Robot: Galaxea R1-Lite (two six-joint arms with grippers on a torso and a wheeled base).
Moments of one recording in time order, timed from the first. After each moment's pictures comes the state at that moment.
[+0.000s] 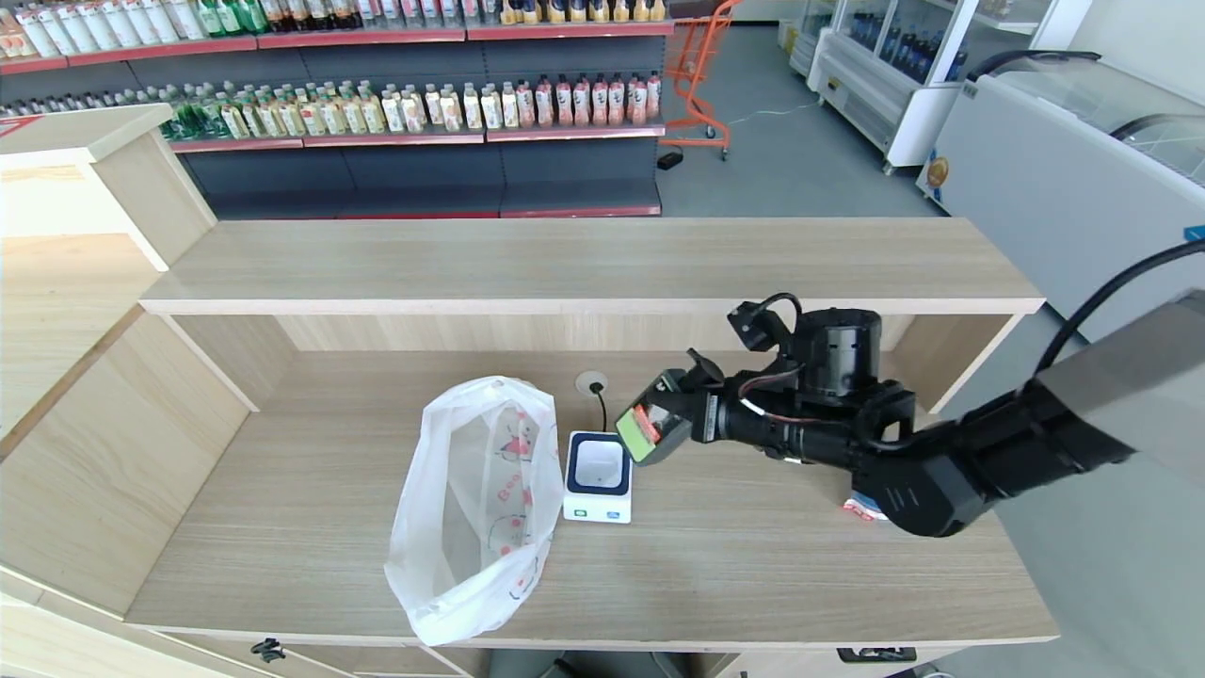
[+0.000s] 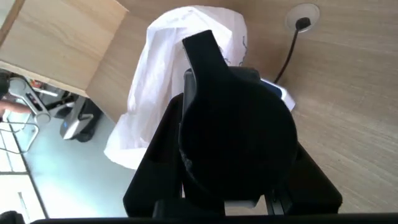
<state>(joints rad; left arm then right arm) 0.00 0.00 0.00 0.00 0.00 -0.01 0.50 2.04 -0.98 -0.83 0.33 0.24</state>
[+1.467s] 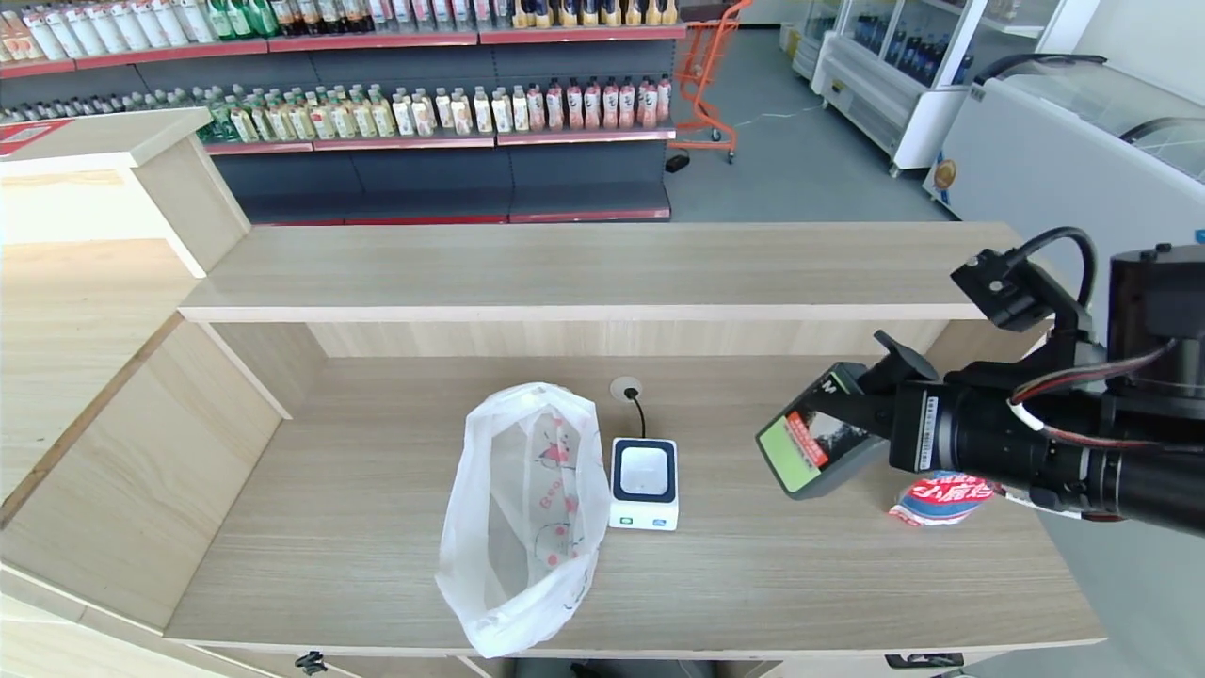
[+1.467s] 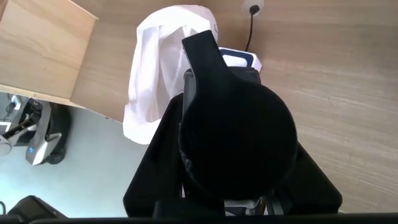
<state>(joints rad) 0.00 0.00 0.00 0.00 0.00 0.00 0.52 1.41 -0.77 -0.33 0.04 0.28</state>
